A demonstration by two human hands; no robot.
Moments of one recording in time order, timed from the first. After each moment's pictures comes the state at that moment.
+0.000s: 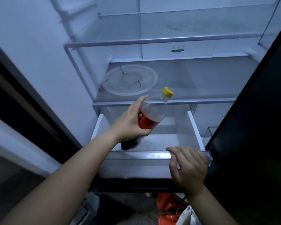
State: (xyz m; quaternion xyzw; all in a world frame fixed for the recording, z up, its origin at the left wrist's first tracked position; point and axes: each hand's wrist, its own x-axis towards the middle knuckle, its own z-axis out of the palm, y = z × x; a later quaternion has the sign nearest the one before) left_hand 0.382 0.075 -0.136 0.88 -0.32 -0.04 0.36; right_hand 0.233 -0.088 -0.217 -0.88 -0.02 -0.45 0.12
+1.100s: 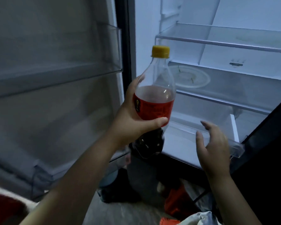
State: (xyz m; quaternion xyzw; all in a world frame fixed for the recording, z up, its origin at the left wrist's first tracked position) left_hand 0.168 0.190 -0.068 0.76 -0.15 0.13 0.62; right_hand 0.192 -0.044 -0.172 -0.89 -0.06 -0.31 0.33
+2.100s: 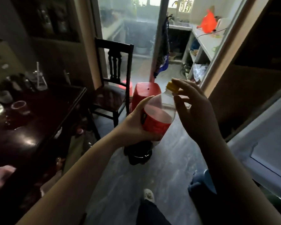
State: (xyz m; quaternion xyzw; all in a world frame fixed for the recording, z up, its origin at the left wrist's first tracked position) left_hand -0.362 0.443 -0.137 0.72 0.36 0.35 0.48; right_hand -0.182 0.405 -0.075 -0.51 -0.71 0.07 0.48
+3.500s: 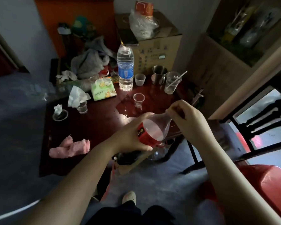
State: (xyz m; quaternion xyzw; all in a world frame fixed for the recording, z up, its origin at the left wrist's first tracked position) left_hand -0.672 0.615 -0.211 0.43 0.76 0.39 0.29; right_hand -0.552 0.780 -0.145 -0.23 -0.91 0.30 0.17
